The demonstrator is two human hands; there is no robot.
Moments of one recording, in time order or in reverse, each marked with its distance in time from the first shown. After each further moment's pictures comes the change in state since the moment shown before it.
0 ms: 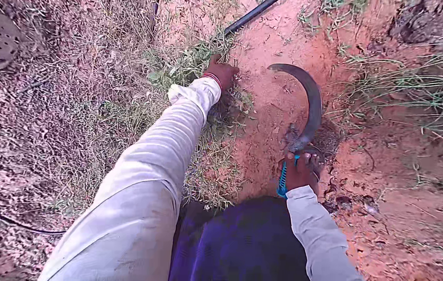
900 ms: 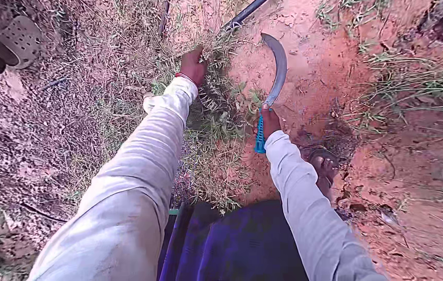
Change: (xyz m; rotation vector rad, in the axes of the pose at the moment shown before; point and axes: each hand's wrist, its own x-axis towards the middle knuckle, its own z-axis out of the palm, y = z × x) left_hand -0.042 -0.081 0.006 -0.657 0.519 -0.207; right_hand 0.097 -0.065 0.099 0.108 -0.268 0.162
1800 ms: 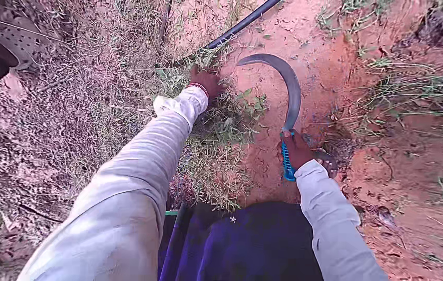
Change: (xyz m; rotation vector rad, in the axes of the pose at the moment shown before) left_hand 0.003 0.016 0.023 0.735 -0.460 -0.029; right_hand -0.054 0.004 -0.063 -0.183 -0.032 -0.075
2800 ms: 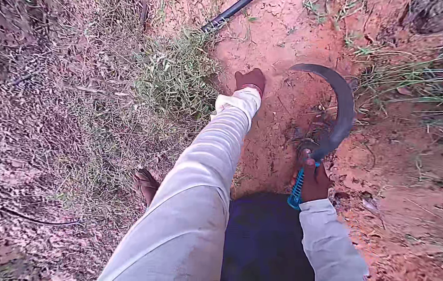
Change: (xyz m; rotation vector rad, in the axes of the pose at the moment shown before) left_hand 0.026 0.170 0.028 -0.231 -0.040 -0.077; right_hand -0.083 0.079 -0.029 0.098 0.433 -0.041
